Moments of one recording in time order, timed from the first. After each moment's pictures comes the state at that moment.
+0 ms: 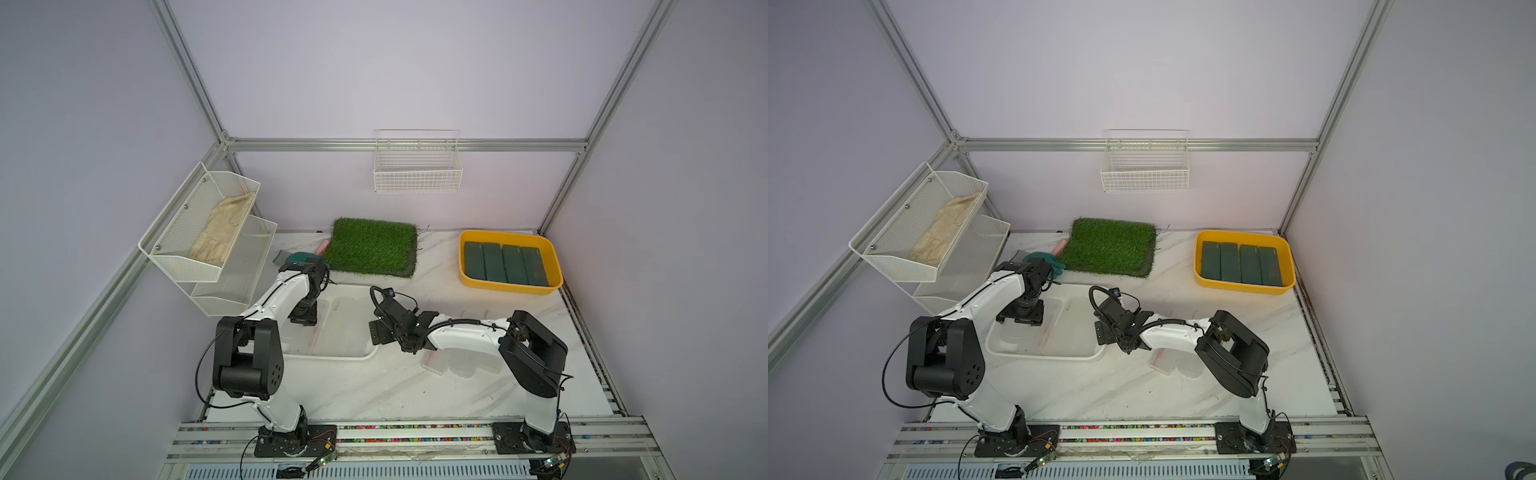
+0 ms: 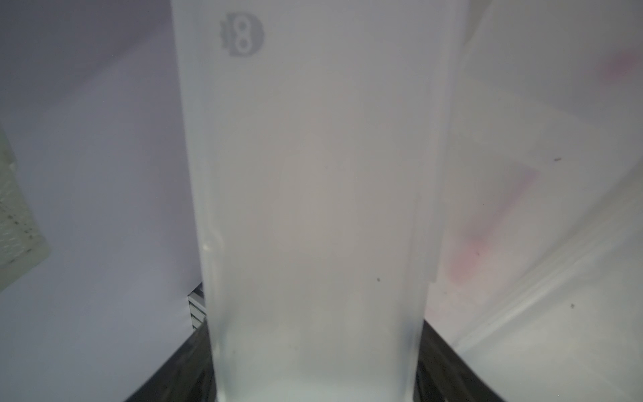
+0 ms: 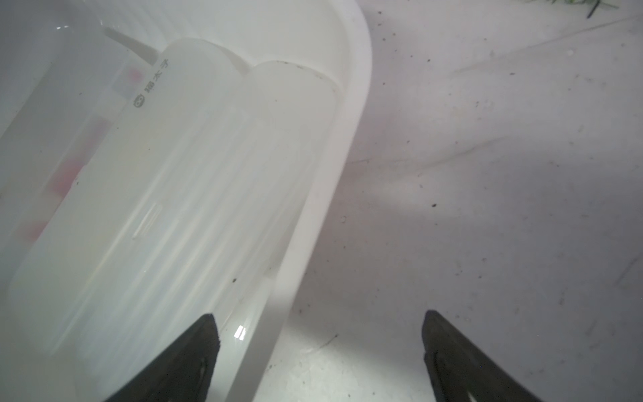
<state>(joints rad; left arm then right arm) -0.09 1.66 1.25 -1.18 -0.51 -0.25 0.95 1.91 1.24 -0.24 0.26 0.61</state>
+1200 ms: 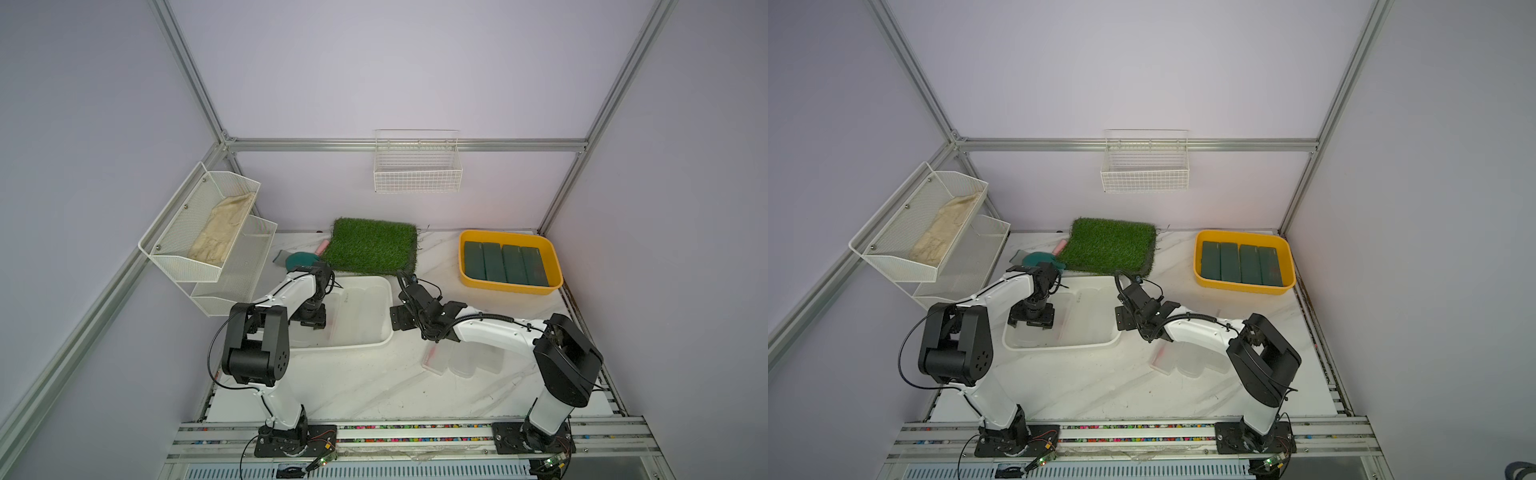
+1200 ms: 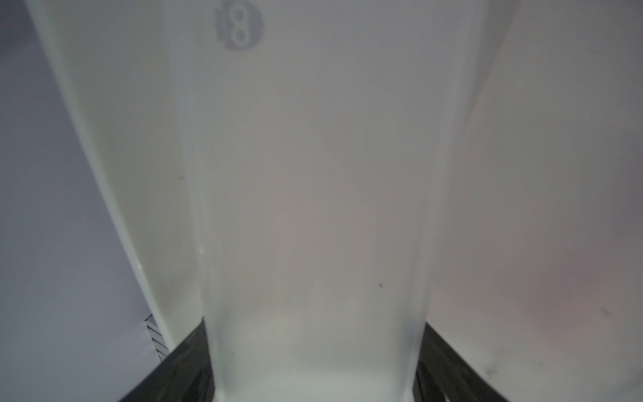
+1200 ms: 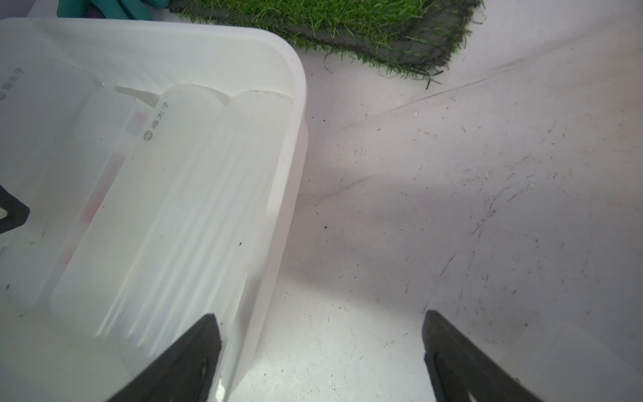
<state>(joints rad) -0.11 1.77 1.22 -1.09 -0.43 -0.24 0.85 1.73 1.14 -0.26 0.25 0.55</state>
